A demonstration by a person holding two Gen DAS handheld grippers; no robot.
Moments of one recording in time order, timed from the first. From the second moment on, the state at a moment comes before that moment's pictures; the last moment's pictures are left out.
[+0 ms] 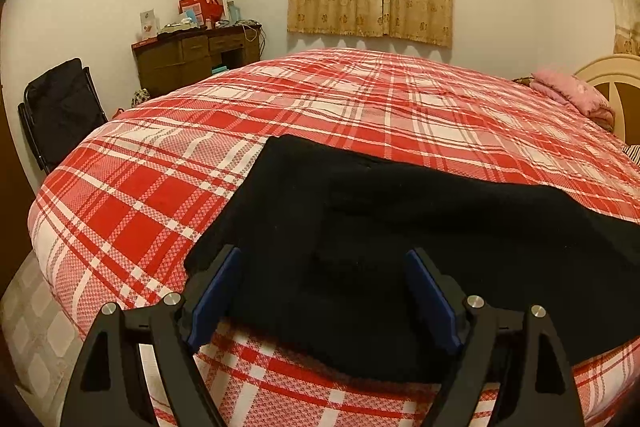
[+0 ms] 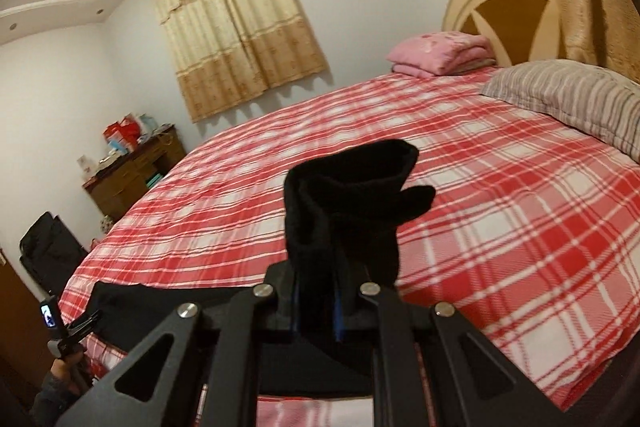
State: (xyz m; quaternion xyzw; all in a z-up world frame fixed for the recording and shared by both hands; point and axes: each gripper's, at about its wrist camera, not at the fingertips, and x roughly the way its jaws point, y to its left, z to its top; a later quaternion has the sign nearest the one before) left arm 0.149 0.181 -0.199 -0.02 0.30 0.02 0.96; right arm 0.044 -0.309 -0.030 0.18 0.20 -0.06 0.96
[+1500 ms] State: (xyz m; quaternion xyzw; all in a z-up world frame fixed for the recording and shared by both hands) left arm 0.142 0.185 -0.193 -0.04 0.28 0.03 0.96; right arm 0.148 -0.138 -0.093 0.06 0.32 0.11 0.94
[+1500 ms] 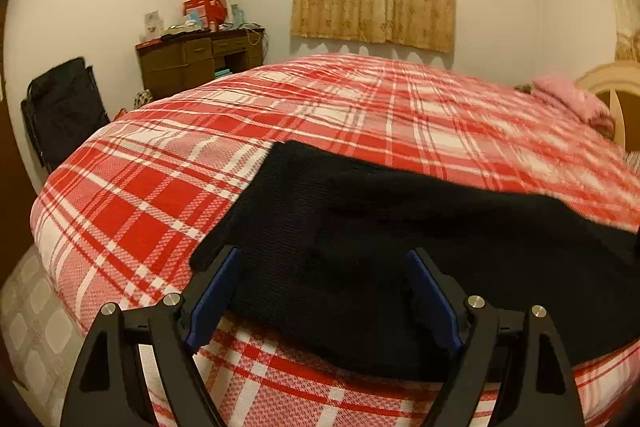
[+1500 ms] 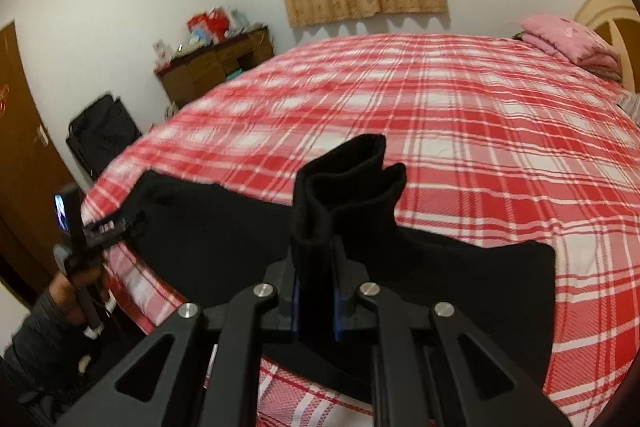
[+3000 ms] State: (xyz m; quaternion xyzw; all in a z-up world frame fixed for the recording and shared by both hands) left arm 0.155 -0.056 -0.155 -0.05 0.38 -0.30 0.87; right arm 0.110 -0.217 -0.107 0.14 0.28 0.06 0.95
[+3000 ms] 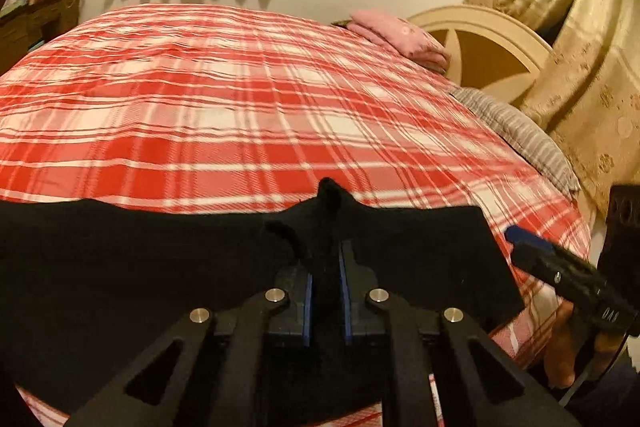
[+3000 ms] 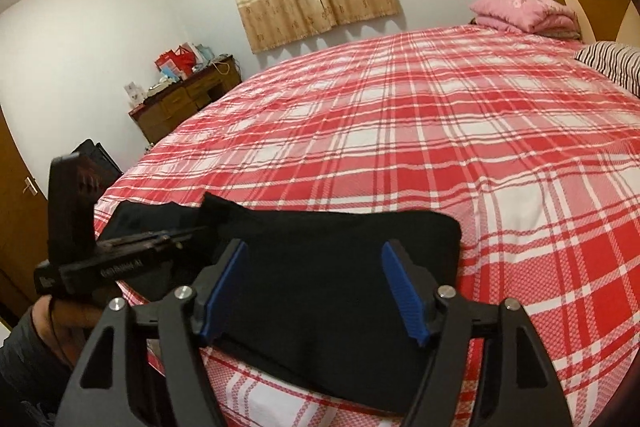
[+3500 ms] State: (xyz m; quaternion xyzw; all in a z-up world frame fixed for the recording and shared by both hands) left arm 0.154 -0.061 -0.180 0.02 0.39 -0.25 0.89; right arm 0.134 -0.215 -0.145 0.11 0.38 0.06 0.92
